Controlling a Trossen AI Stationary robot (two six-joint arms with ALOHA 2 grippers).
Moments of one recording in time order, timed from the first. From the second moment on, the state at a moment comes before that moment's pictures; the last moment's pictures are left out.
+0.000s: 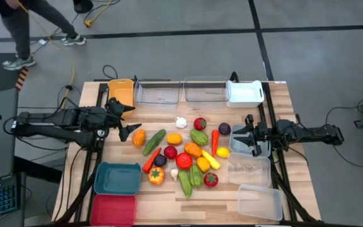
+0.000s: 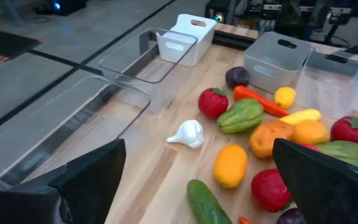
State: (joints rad) left arm -0.02 0.66 0.75 -0.54 -0.40 -0.25; right arm 0.05 0.01 0.00 0.10 0.00 0.11
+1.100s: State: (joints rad) left arm 0.13 1.06 0.75 -0.80 -0.26 -0.46; right arm 0.05 0.01 0.00 0.10 0.00 0.11
